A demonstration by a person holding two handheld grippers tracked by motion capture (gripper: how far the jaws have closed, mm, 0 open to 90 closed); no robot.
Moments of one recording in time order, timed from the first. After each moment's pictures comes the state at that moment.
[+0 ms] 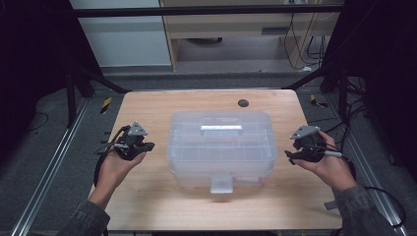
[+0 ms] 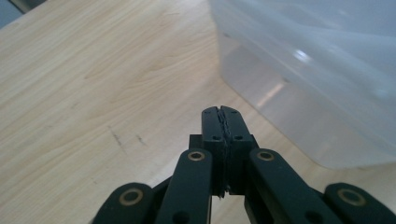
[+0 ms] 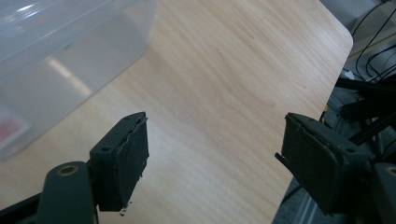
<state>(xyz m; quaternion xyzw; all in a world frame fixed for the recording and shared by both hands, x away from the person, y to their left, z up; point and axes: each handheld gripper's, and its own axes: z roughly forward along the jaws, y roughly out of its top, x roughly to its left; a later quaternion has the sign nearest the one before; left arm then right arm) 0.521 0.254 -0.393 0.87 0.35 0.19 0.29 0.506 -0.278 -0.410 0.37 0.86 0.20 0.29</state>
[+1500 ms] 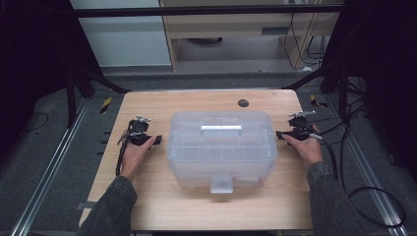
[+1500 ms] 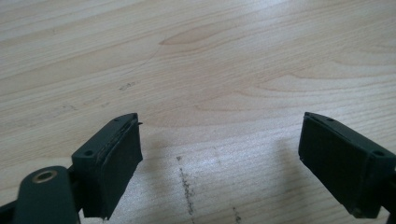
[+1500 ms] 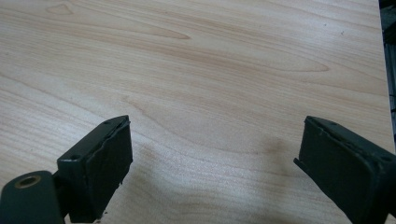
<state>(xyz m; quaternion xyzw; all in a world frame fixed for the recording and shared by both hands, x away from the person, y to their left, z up) 0.619 0.268 -0.492 0.78 0.51 0.23 0.27 0.621 -0.303 -0.491 0.57 0.74 0.28 0.23</state>
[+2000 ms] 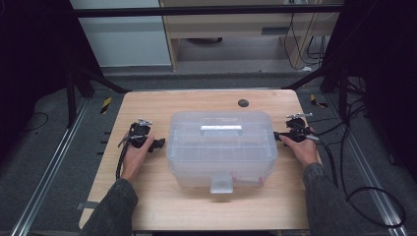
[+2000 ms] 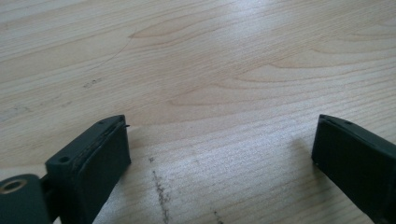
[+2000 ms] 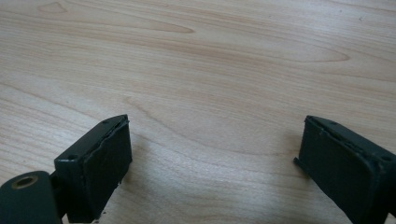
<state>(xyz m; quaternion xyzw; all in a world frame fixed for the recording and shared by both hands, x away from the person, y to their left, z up) 0.616 0.268 -0.503 0.79 0.49 0.21 0.31 0.622 -0.296 -0.504 0.58 0.72 0.29 0.23</state>
